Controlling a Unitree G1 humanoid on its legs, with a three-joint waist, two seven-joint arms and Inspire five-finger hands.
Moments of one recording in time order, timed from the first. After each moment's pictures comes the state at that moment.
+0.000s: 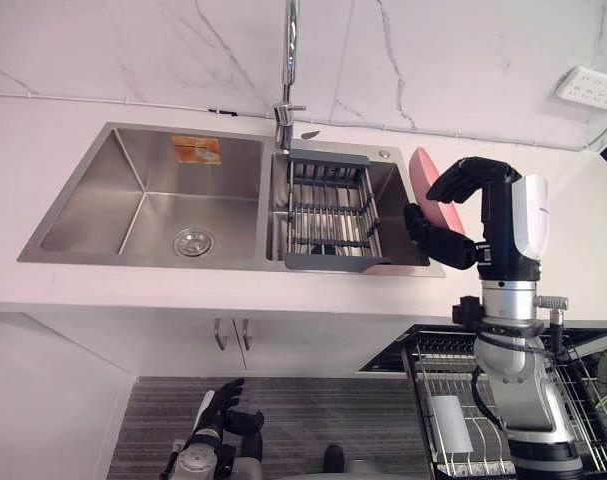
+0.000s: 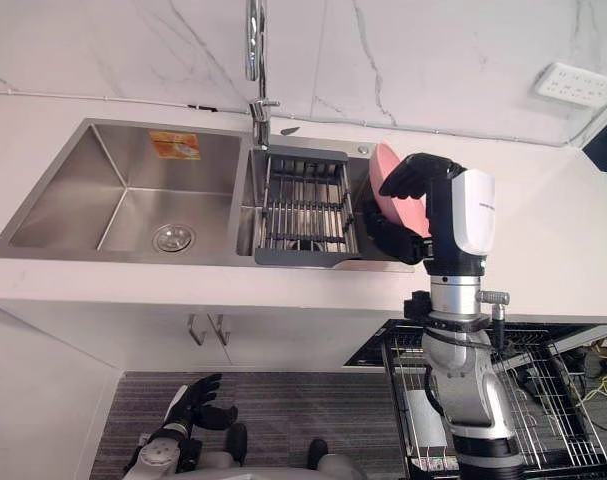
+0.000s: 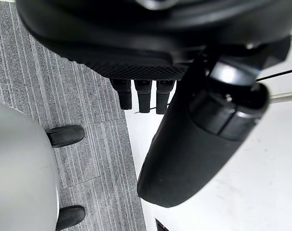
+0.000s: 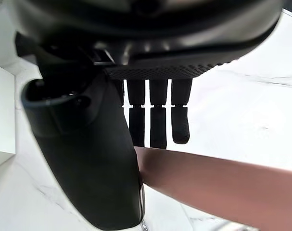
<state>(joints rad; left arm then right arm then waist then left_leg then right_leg) 0.05 0.15 -0.07 0.99 0.08 -0.19 0.07 0.03 -0.35 -0.08 -0.31 -0.58 -0.24 -0.36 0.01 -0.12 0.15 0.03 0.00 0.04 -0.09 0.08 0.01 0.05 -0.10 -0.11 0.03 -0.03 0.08</state>
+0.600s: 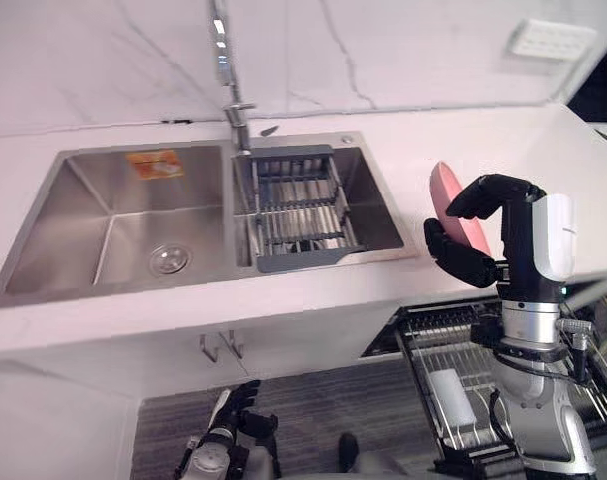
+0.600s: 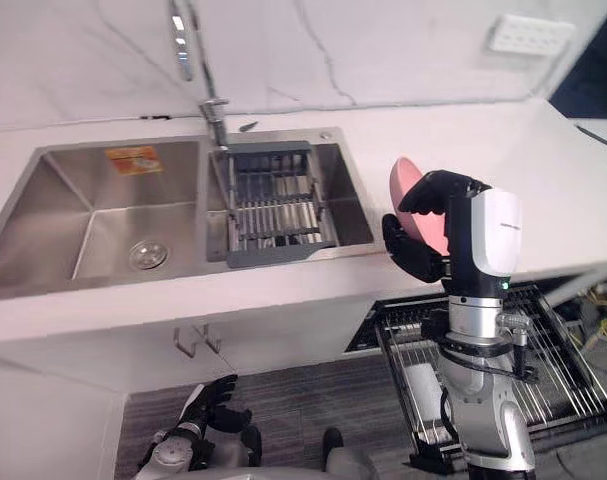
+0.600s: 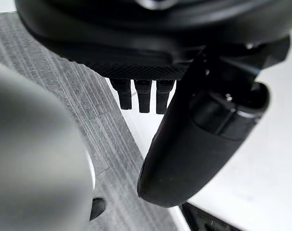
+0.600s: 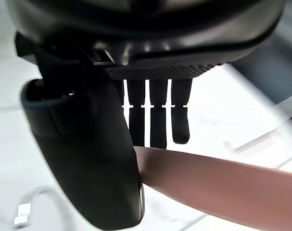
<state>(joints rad) 0.04 0.12 -0.15 0.99 0.08 -0.20 0.07 0.13 -0.34 -0.16 -0.37 -0.64 -0.20 -0.38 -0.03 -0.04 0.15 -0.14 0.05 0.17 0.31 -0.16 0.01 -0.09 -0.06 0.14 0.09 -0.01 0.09</state>
